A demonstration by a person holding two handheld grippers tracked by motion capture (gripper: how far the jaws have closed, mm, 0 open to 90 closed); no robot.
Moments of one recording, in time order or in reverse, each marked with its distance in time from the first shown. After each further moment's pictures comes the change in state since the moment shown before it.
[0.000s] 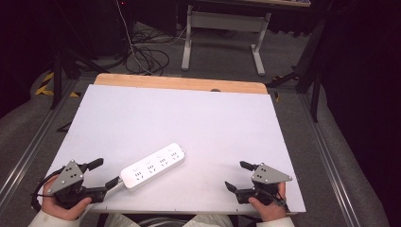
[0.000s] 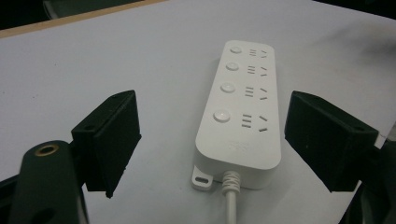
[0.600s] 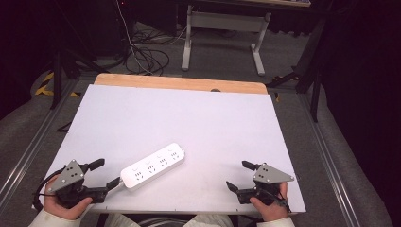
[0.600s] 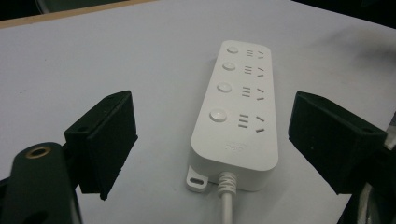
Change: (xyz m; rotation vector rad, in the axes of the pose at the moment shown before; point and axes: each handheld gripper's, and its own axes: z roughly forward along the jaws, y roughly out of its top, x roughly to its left) left arm 0.001 -0.004 0.005 -0.009 -0.014 -0.021; right arm -0.002 0.000 -0.003 -0.002 -0.013 0.006
